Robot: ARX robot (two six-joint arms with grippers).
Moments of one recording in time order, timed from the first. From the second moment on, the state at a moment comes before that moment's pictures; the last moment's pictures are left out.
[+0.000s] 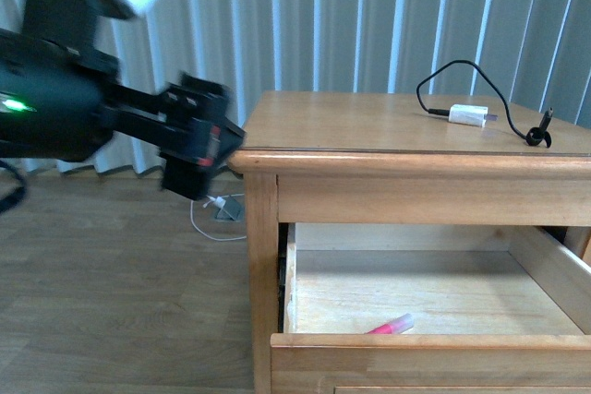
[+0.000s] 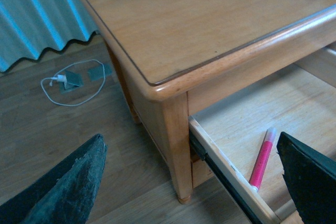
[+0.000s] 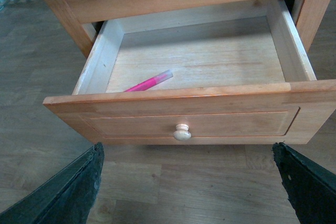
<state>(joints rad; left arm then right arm) -0.25 1.38 0.80 0.40 0.17 0.20 0.14 0.54 0.32 -0.17 -0.06 0.20</state>
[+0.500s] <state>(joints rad) 0.16 0.68 0.41 0.20 0.27 0.04 0.14 0.54 0.32 -0.17 -0.06 0.20</state>
